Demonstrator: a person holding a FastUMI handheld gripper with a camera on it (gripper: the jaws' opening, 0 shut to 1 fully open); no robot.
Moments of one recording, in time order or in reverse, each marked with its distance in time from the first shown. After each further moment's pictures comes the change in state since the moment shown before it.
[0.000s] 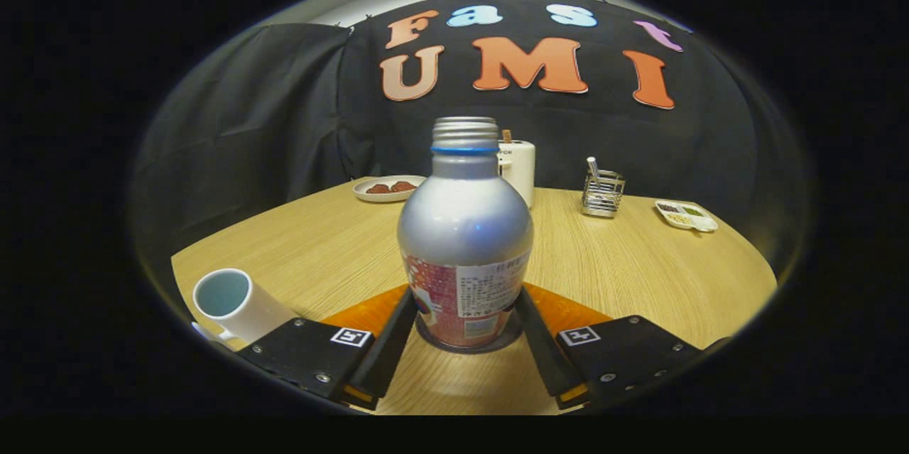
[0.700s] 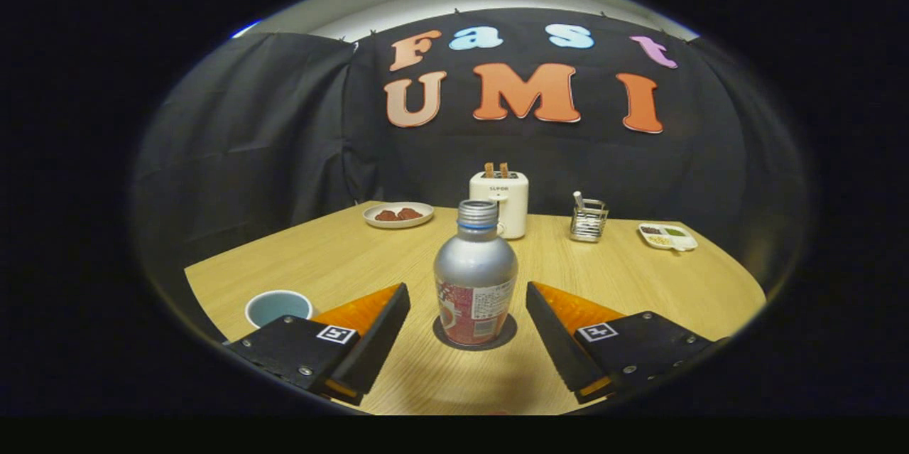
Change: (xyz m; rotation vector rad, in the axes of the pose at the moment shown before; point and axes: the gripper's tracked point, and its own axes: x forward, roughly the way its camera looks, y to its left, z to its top) arm -0.075 0.002 0.059 -0.009 -0.141 -0.030
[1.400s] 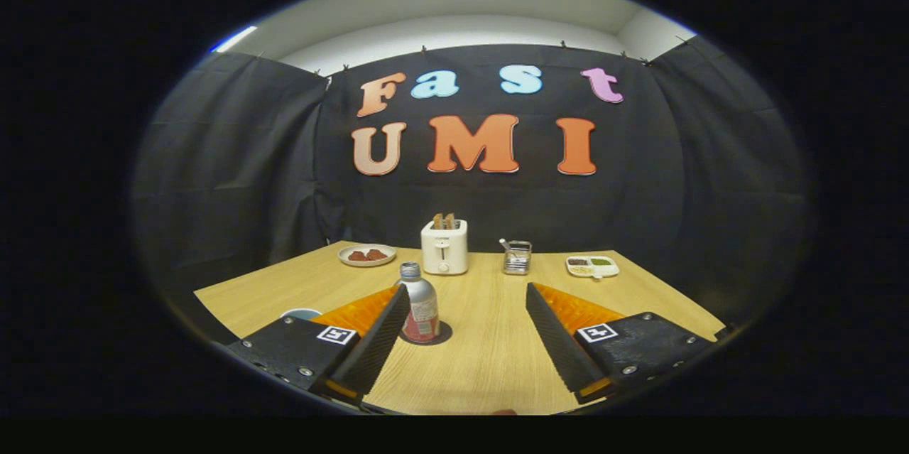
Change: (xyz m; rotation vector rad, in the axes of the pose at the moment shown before) arm -0.124 -0.079 0.058 0.043 -0.139 -0.170
